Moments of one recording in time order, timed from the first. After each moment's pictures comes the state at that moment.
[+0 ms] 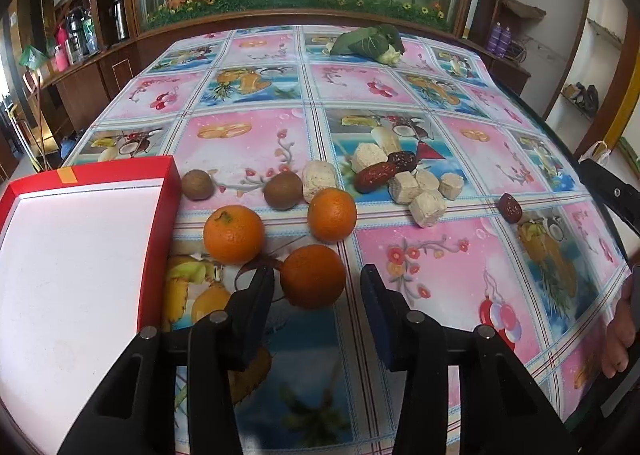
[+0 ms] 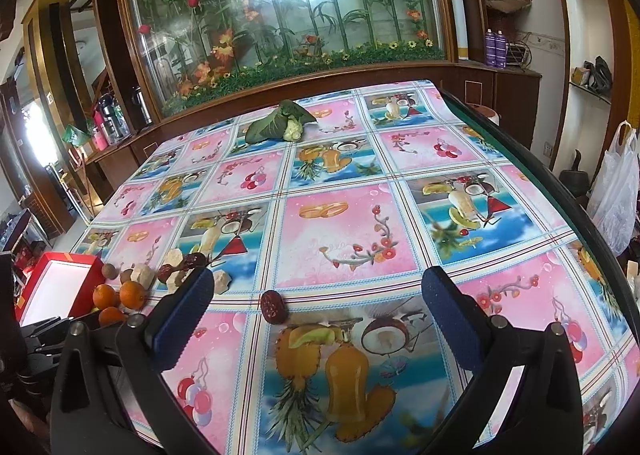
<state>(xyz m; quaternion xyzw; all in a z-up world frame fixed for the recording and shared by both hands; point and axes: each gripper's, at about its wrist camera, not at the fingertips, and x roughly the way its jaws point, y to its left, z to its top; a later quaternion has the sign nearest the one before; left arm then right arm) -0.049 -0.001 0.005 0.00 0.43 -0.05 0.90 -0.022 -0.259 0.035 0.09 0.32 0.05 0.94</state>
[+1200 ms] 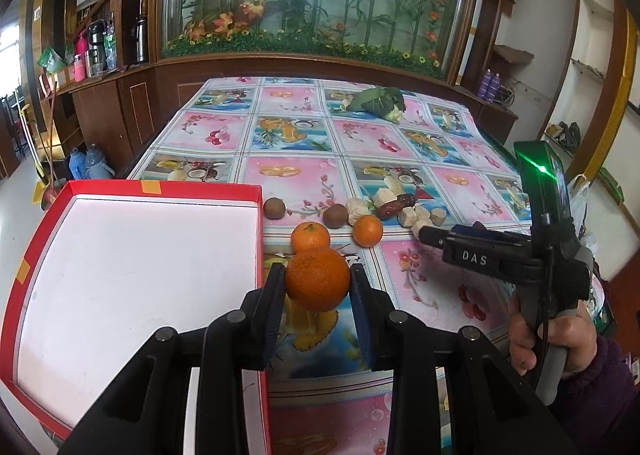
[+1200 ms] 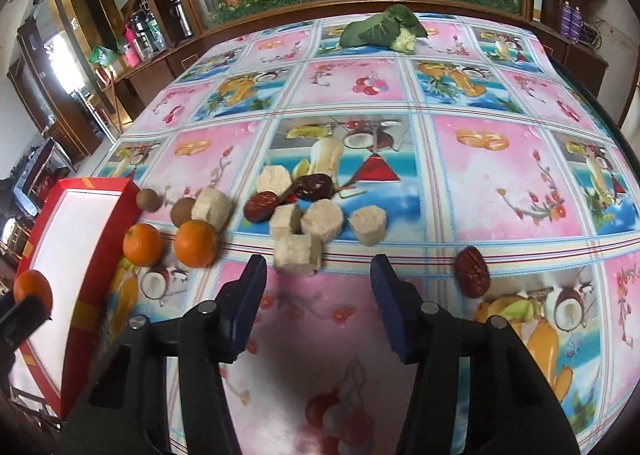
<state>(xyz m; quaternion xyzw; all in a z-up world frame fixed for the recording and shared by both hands) -0.104 0.055 0.056 -0.03 0.37 -0.06 0.93 0.014 -0.137 -0.003 0.05 0.45 0.14 0.88</state>
